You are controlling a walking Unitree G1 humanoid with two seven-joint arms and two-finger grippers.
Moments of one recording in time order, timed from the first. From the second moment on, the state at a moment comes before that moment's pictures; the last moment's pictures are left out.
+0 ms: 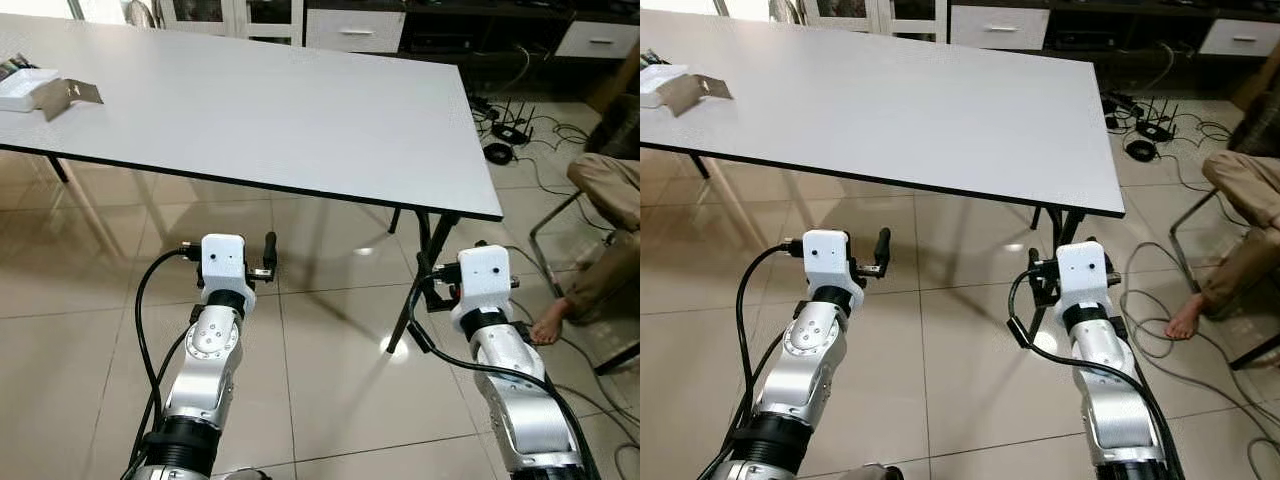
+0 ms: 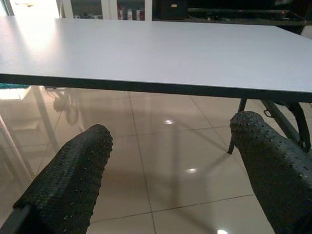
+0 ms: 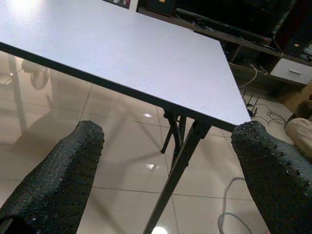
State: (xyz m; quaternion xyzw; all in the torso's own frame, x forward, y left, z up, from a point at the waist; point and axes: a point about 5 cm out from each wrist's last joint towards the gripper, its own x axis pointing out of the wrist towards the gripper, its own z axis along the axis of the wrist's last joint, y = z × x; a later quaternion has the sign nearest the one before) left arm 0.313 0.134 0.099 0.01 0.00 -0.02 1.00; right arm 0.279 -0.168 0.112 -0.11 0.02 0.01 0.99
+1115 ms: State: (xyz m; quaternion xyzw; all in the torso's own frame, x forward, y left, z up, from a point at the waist) left arm 0.326 0.136 0.090 0.02 0.02 -0.03 1.00; right arm 0.278 -0.172 0.105 -0.10 0.02 -0.01 0.99
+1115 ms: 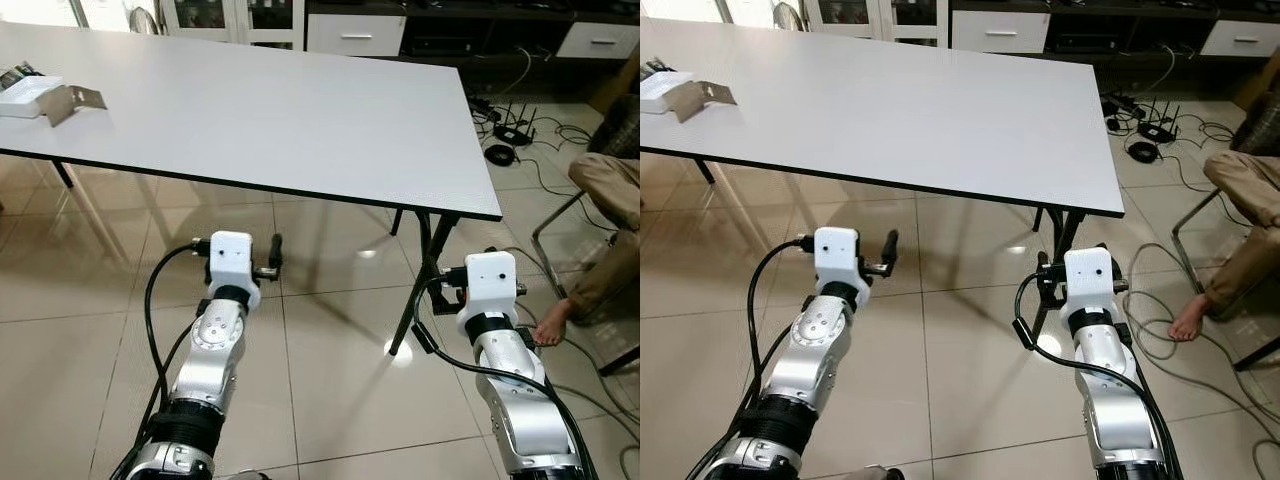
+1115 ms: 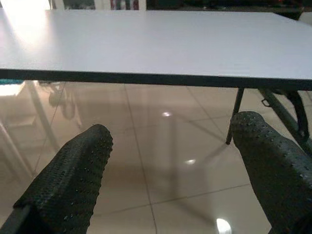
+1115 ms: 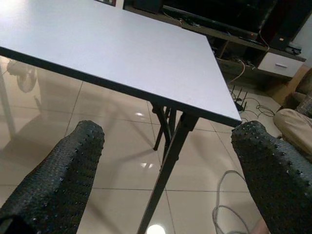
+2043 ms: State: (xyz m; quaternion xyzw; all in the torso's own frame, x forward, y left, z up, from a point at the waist) left arm 0.323 0.133 0.088 0.02 0.03 -0.06 1.00; right arm 0.271 -0.175 0.097 -0.08 0.03 -0.06 0.99
